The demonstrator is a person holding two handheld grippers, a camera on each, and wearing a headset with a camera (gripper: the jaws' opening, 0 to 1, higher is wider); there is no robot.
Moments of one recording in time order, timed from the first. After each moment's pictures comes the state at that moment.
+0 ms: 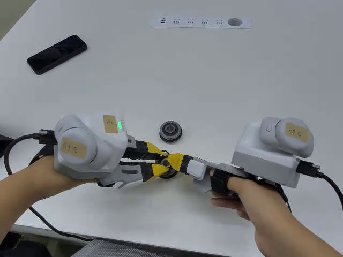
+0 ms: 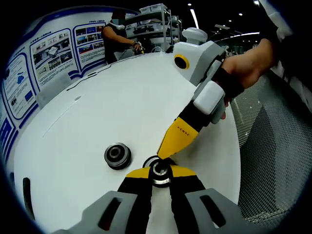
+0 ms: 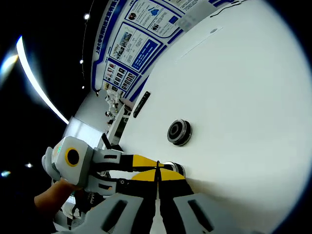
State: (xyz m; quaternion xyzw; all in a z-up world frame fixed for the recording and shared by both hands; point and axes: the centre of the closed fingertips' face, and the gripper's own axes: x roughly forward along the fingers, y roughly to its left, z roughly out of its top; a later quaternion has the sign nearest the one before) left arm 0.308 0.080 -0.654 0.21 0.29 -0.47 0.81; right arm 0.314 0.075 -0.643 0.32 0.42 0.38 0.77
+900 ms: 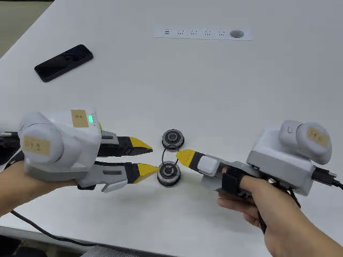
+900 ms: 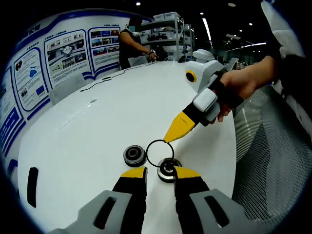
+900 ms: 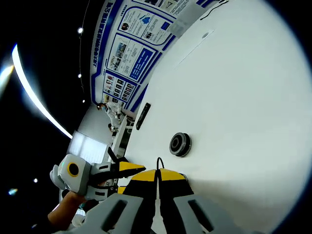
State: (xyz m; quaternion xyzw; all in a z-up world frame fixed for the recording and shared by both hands) left arm 0.311 0.104 -0.618 0.17 0.27 -0.43 0.84; right arm 0.333 0.055 -0.624 0.38 0.40 0.35 0.76
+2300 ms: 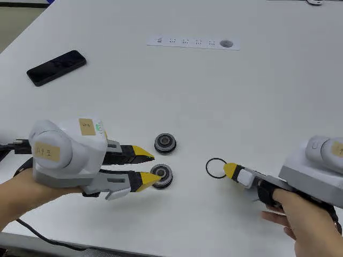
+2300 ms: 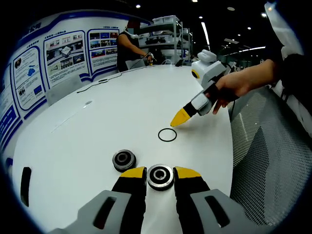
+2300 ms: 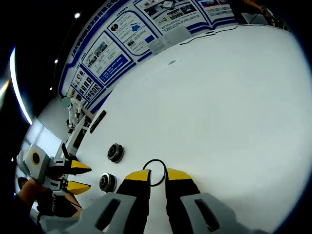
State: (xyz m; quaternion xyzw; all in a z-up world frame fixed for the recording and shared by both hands) left arm 0.307 0.089 -0.626 0.15 0.26 -0.45 0.84; right arm 0.353 -0.041 -0.658 0.20 0.37 0.22 0.88
